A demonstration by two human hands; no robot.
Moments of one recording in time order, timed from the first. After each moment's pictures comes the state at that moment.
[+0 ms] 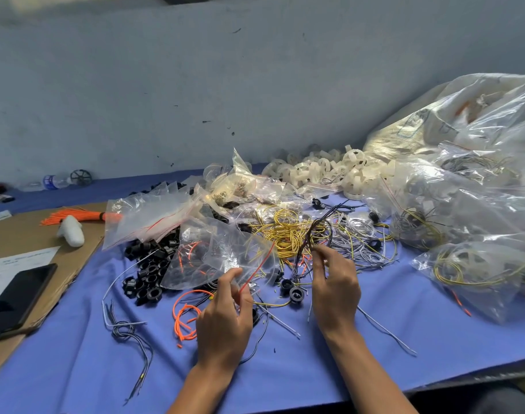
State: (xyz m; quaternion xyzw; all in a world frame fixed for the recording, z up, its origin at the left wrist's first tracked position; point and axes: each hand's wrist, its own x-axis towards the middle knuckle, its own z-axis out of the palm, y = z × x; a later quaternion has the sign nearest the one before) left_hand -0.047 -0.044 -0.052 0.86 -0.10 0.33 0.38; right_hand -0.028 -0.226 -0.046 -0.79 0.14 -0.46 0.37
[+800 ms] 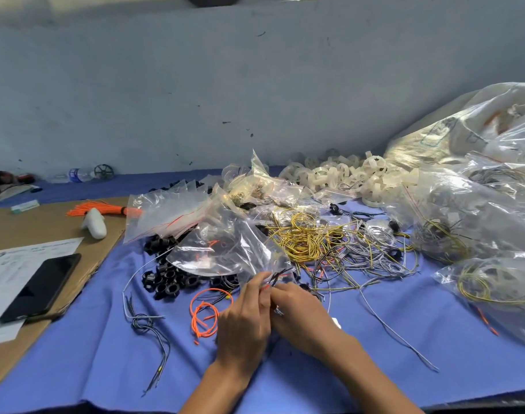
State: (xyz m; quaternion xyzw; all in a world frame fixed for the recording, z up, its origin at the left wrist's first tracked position) left_hand -0.053 -0.047 -0.041 0.87 -0.15 0.31 0.35; right_hand -0.036 -0.176 -0.037 -0.93 -0.23 -0.14 0.25
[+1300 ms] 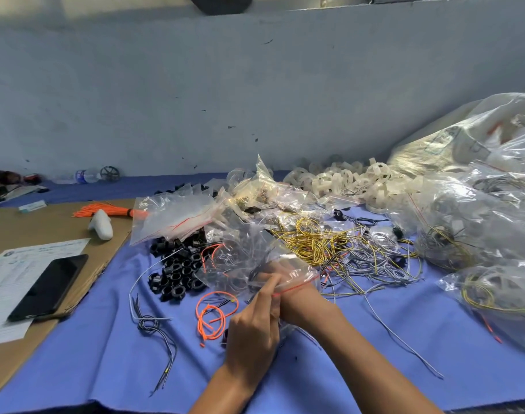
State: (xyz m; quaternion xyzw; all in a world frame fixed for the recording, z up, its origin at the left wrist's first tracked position) left_hand -0.056 -0.046 -0.040 0.85 -0.21 0.33 0.36; right_hand -0.007 -0.159 0.002 -0.98 -0.20 0.01 0.01
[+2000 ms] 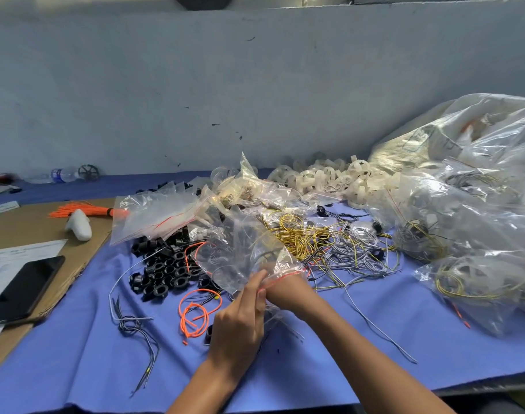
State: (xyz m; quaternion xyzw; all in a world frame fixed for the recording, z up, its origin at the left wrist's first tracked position) left_hand -0.051 -0.048 -0.045 0.85 -0.23 0.35 0.31; right_hand -0.011 -0.167 0.015 -0.94 -0.10 0.07 0.32
